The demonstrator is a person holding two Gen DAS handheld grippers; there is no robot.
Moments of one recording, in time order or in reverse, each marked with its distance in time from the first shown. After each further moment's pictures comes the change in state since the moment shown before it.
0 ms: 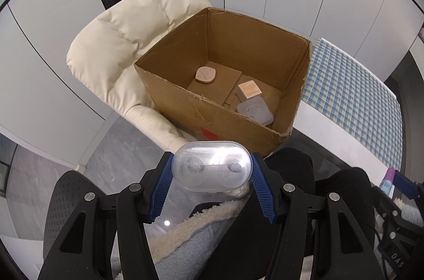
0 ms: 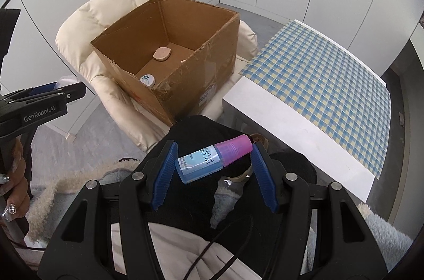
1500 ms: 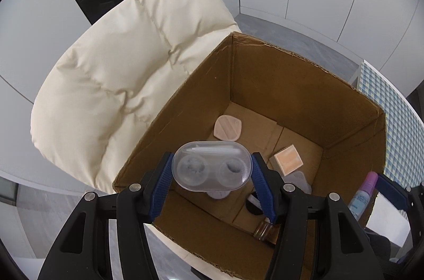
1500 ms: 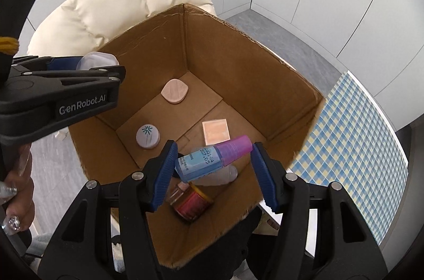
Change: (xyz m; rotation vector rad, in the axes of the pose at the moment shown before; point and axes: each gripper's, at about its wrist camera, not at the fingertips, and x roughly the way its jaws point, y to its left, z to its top) left arm 0.143 0.026 0.181 0.015 0.035 0.083; right arm 0.164 0.085 0.190 -0.192 0.033 0.016
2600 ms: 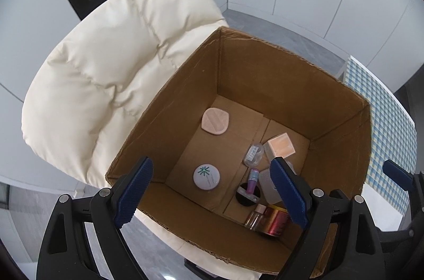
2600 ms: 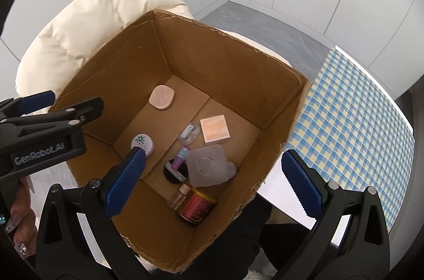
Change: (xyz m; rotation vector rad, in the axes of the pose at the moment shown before) left arm -0.010 0.003 -0.004 0.014 0.024 -0.086; right arm 0.006 -0.026 -0.002 0.178 0.021 -0.008
